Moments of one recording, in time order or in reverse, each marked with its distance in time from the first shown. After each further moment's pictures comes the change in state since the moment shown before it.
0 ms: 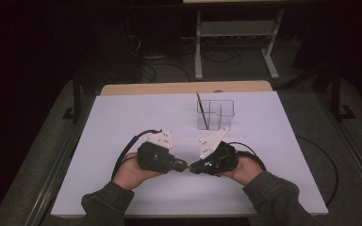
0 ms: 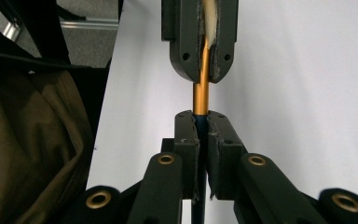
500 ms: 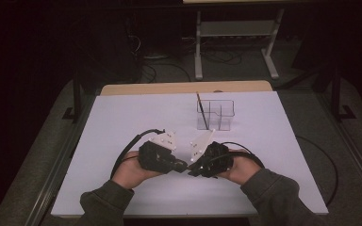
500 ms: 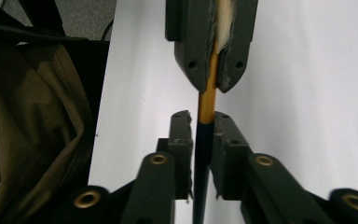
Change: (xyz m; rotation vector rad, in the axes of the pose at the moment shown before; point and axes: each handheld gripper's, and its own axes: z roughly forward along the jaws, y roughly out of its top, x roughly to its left) left arm -0.006 0.010 -0.001 0.063 0.010 0.029; right arm 0.005 0.020 0.006 0.140 -0.002 -0.026
